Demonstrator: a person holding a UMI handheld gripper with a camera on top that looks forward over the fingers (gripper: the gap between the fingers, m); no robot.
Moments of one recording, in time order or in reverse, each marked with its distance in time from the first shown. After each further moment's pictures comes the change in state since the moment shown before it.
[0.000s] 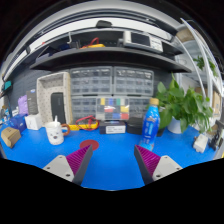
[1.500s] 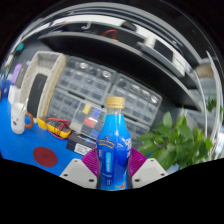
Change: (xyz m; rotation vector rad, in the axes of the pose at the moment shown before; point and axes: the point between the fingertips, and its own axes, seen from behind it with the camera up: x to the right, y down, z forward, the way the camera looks) arm 0.102 -0.039 0.142 0.192 0.106 -0.385
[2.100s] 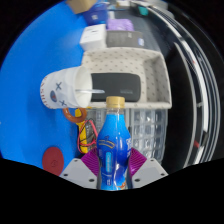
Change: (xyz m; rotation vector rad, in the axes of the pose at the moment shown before) arm -0.201 -0.103 0.027 0.146 -0.126 -1.175
